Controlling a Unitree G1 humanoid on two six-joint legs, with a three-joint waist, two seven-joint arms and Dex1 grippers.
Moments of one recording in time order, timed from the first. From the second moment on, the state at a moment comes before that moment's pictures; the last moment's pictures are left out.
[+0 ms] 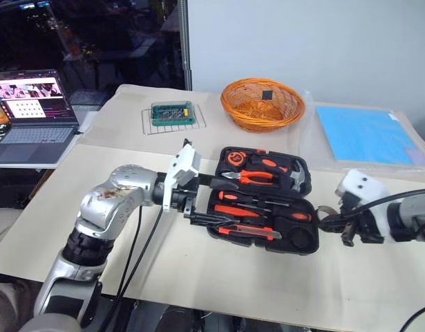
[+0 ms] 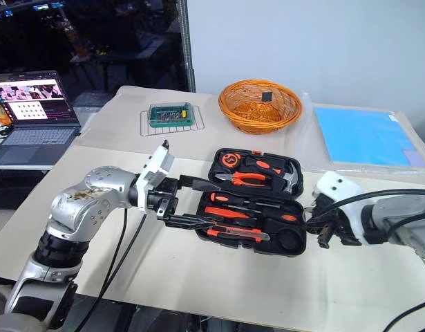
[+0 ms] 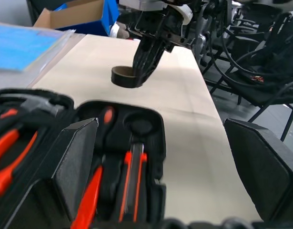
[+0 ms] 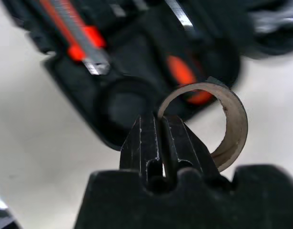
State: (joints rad) left arm -0.61 0.56 -0.16 -0.23 -0.60 0.67 -1.23; right arm -0.24 -1.27 -0.11 -0.63 0.65 1.25 0.85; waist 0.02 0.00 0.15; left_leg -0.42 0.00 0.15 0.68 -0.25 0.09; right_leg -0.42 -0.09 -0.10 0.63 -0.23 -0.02
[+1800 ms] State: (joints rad) left arm -1.10 0.16 -0.01 0.87 -0.28 0.67 -0.46; right arm -0.80 -0.64 -0.09 0.28 0.34 1.19 0.28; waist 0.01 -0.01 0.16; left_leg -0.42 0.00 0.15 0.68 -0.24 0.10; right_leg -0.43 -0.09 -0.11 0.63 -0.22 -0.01
